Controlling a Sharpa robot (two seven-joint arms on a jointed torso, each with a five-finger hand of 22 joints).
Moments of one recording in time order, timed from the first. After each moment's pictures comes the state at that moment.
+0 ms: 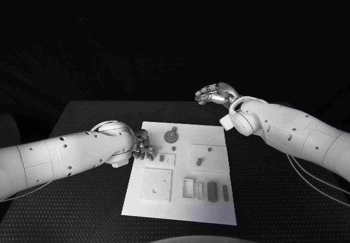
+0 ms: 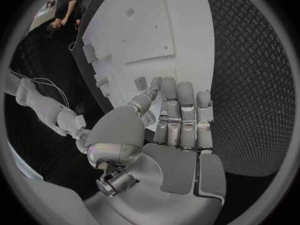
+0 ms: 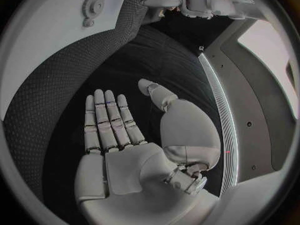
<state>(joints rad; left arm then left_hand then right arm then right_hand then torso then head) 1.29 -0.65 -0.24 1.36 -1.10 0.04 -0.52 1.00 0.03 0.52 -0.21 0.05 1.13 0.04 0.24 1.00 1.36 -0.04 0.65 0.61 1.11 -0.09 1.15 0.43 0.03 0.73 -0.07 1.00 1.17 1.18 -0.54 0.08 1.00 -0.65 -0.22 0.18 1.00 -0.13 0.57 -0.23 0.39 0.75 0.20 0.29 0.41 0.91 0.20 0.25 0.07 0.78 0.19 0.42 0.34 0.19 0.51 0.23 0.35 0.97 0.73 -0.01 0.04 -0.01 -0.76</state>
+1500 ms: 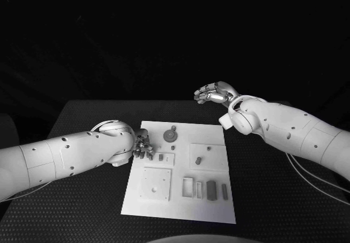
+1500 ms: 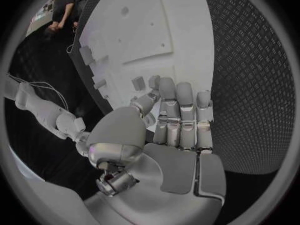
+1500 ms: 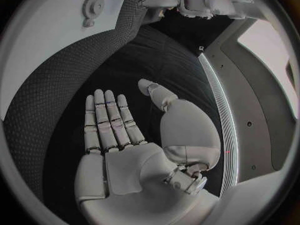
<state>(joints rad) 1.28 -0.63 -0.23 1.33 -1.14 0.04 -0.51 1.01 0.04 0.54 -0.23 0.05 1.13 0.04 0.24 1.00 1.39 -0.06 0.65 0.61 1.11 -0.09 1.15 0.43 0.03 0.73 -0.07 1.00 1.16 1.18 -0.55 0.08 1.00 -0.65 -0.22 0.18 1.00 -0.13 0.57 -0.23 0.39 0.75 0.20 0.29 0.41 0.91 0.20 0.25 0.07 0.78 0.19 0.42 0.34 0.19 0.51 0.23 0.34 0.97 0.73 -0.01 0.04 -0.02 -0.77</state>
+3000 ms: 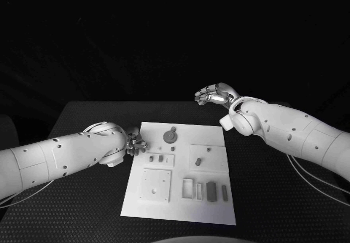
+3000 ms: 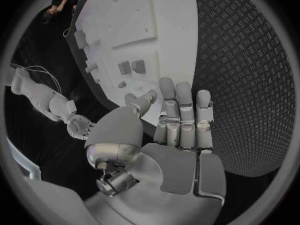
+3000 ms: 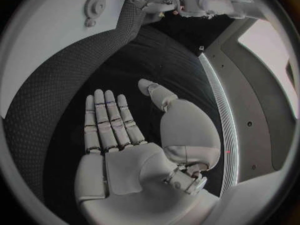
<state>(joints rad) 1.28 -0.67 -0.24 1.29 -1.05 -0.07 -0.49 0.89 0.00 0.51 -0.08 0.05 1.06 0.06 0.15 0.91 1.36 -0.04 0.63 0.61 1.10 -0.09 1.14 0.42 0.03 0.71 -0.07 1.01 1.14 1.18 -0.55 0.08 1.00 -0.65 -0.22 0.18 1.00 -0.13 0.57 -0.23 0.39 0.75 0.20 0.29 0.41 0.91 0.20 0.24 0.07 0.78 0.19 0.42 0.34 0.19 0.51 0.23 0.34 0.97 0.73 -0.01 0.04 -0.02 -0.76</state>
